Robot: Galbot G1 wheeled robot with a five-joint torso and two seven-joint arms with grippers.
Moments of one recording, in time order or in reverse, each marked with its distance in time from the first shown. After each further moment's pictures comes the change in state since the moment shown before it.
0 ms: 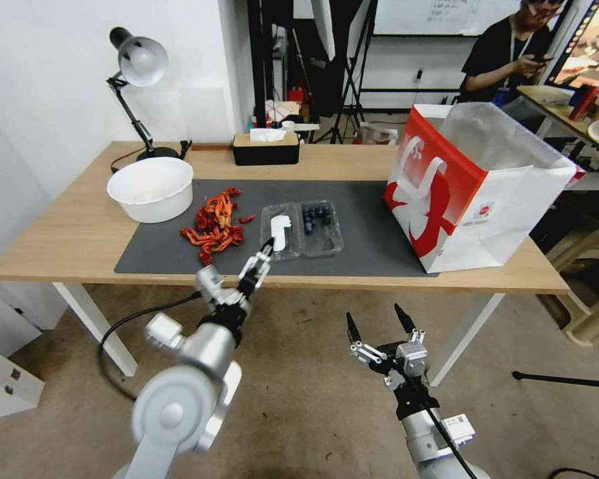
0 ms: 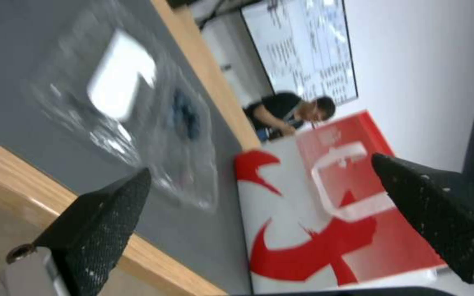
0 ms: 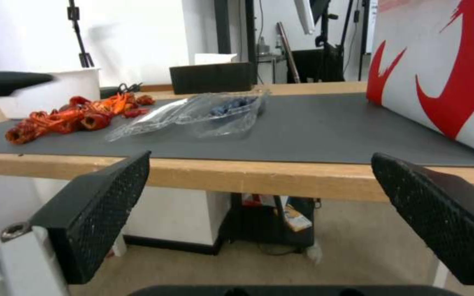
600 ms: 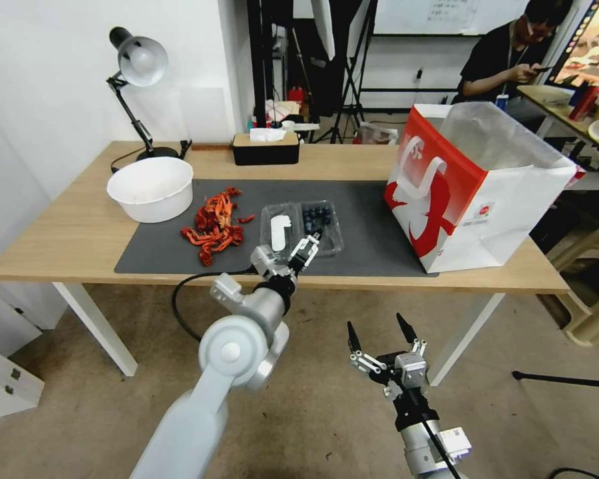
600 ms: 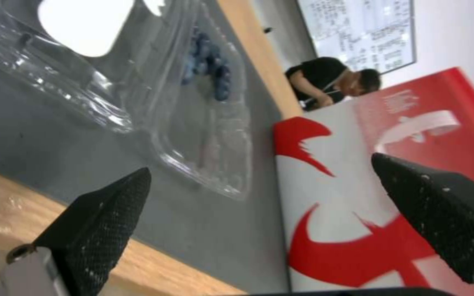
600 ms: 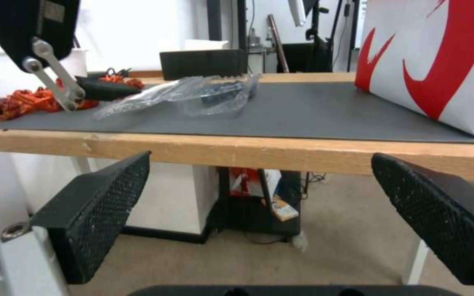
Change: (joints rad) left arm -0.265 -0.034 0.155 0.193 -0.017 -0.023 -0.237; right arm -0.034 0.057 0.015 -0.022 -0.074 0.018 0.002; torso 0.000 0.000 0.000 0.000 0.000
